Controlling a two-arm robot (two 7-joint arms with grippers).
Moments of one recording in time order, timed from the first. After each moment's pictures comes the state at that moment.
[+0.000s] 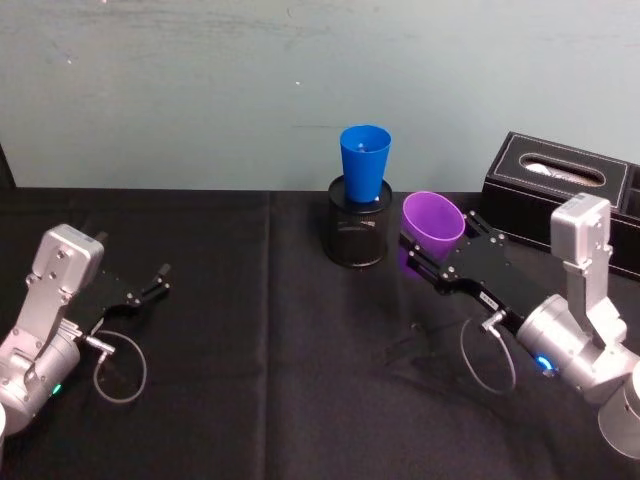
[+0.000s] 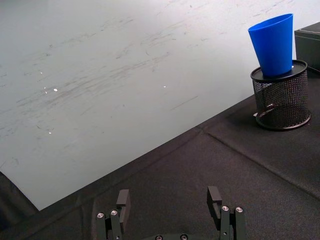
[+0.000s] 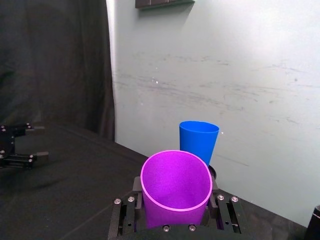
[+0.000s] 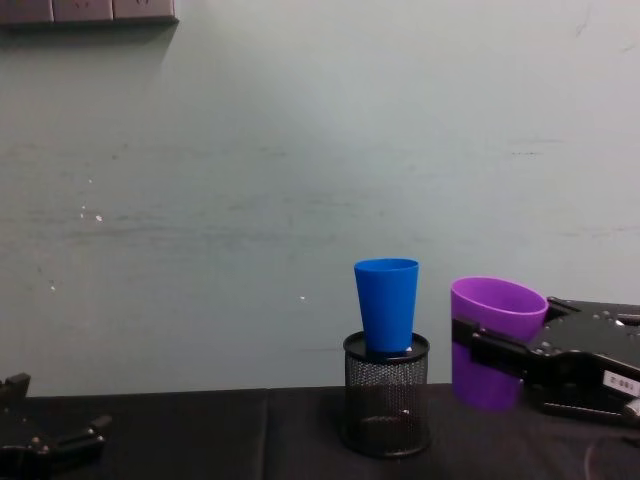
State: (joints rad) left arm -0.20 0.60 0.45 -1.41 -0.25 -0.12 0.03; right arm 0.25 0.34 -0.29 -1.36 0.30 -0.21 0.45
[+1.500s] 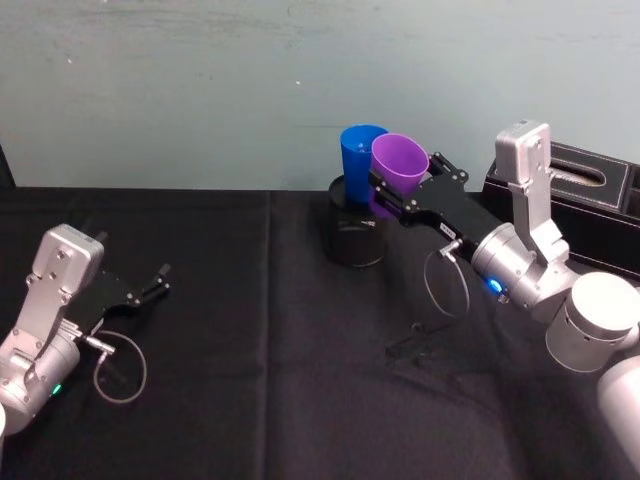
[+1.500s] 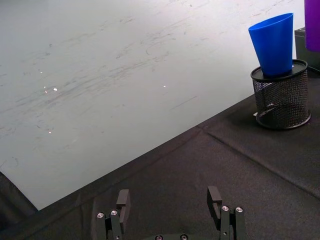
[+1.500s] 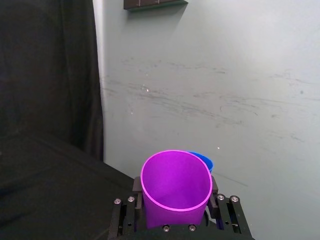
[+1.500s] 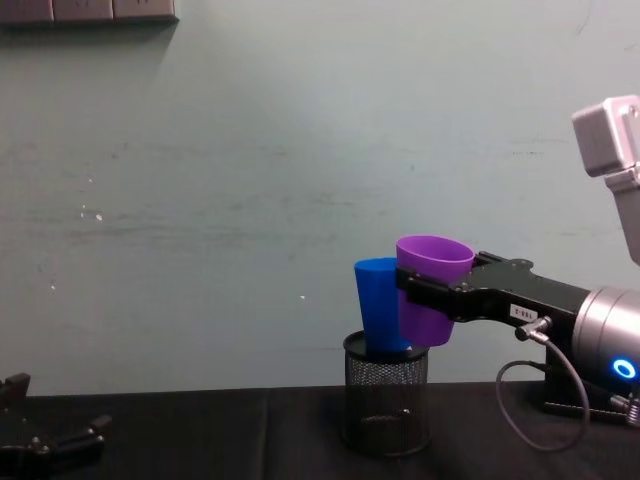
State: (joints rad) left arm -0.20 0.60 0.45 -1.41 -0.25 -0.12 0.03; right arm 0.54 0.20 -0.33 -1.04 0.26 -0.24 0.46
